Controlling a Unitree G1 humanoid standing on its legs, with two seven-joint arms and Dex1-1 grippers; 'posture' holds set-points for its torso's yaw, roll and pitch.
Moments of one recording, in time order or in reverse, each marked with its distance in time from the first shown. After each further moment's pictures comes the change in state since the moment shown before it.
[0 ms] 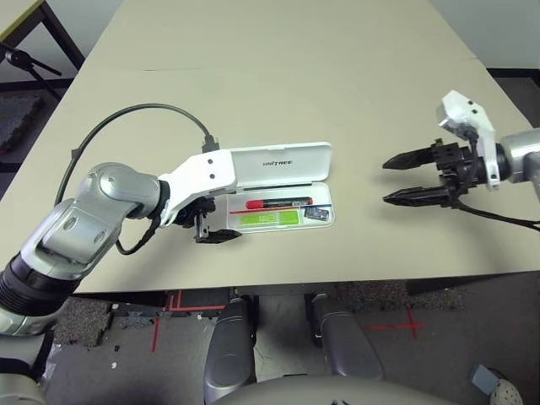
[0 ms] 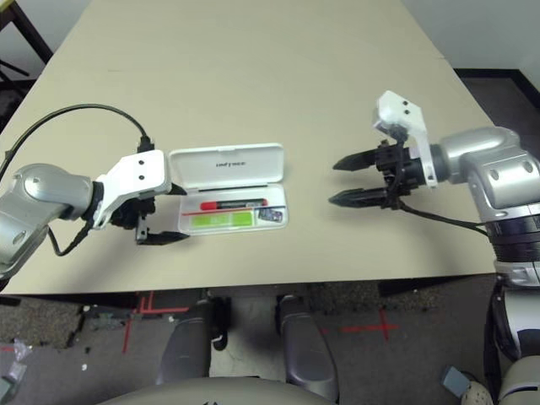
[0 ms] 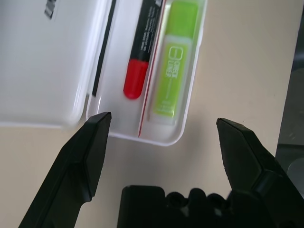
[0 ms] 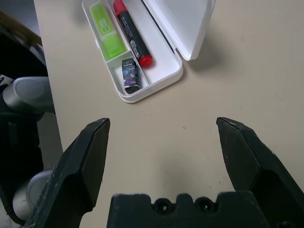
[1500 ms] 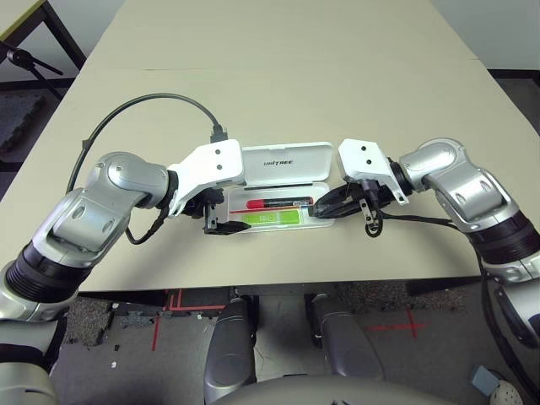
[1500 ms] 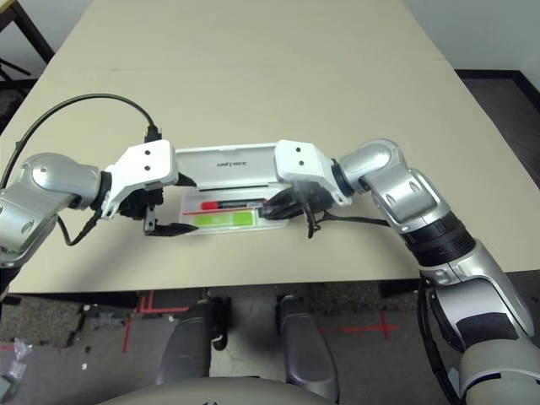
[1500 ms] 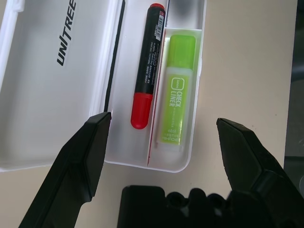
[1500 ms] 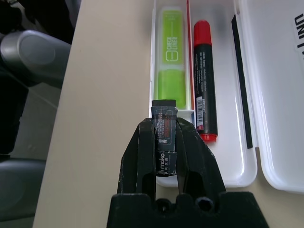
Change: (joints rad) left arm -0.102 -0.066 -0.061 0.037 0.018 -0.046 -0.008; right arm -0.071 0.265 0.311 -0.149 -0.219 -0.211 -0.070
